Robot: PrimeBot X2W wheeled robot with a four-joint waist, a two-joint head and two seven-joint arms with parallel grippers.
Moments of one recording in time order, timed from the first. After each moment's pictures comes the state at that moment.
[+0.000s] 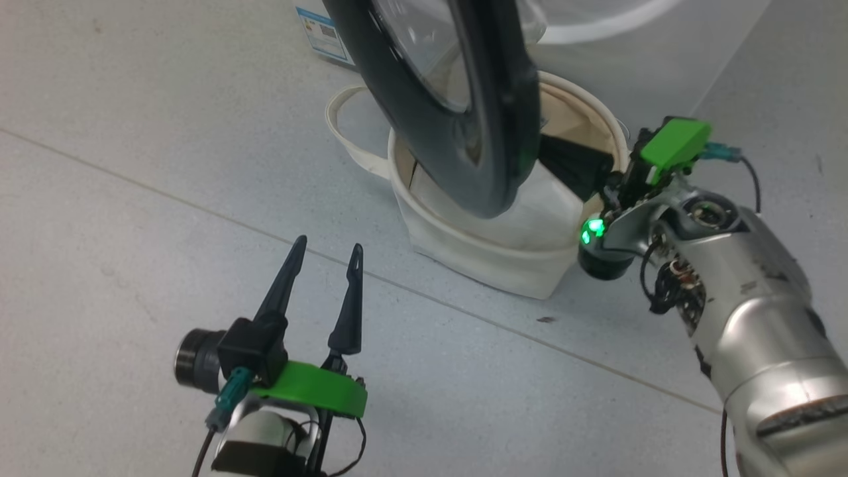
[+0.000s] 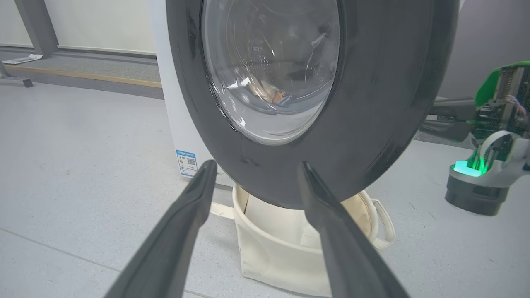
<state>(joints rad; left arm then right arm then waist) -0.31 0.04 -0.31 0.23 -0.18 0.10 -0.25 -1.00 -0.08 0.24 1.03 1.83 0.13 0.73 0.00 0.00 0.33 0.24</state>
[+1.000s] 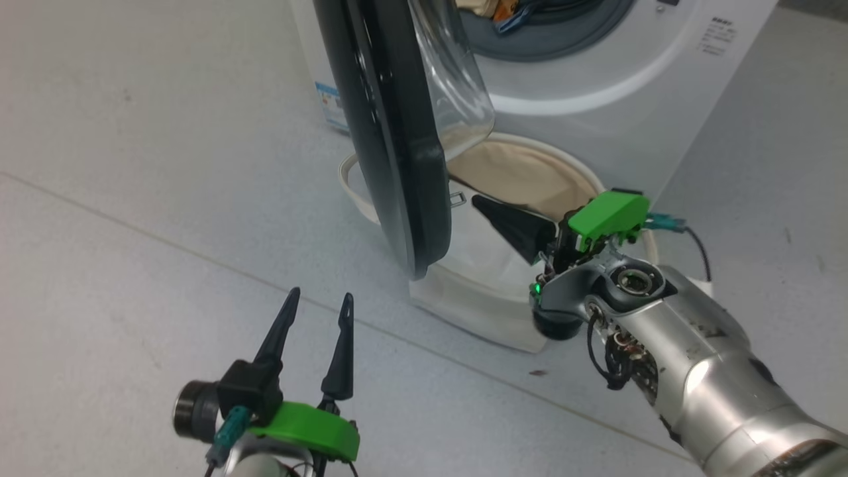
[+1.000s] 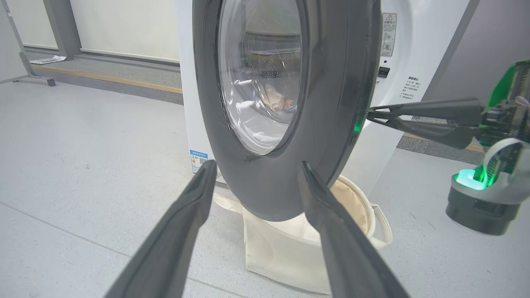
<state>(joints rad) -0.22 0.04 -0.29 0.26 -0.19 0.10 -0.25 -0.87 -0.08 0.63 0.90 2.11 0.13 0.43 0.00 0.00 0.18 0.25</state>
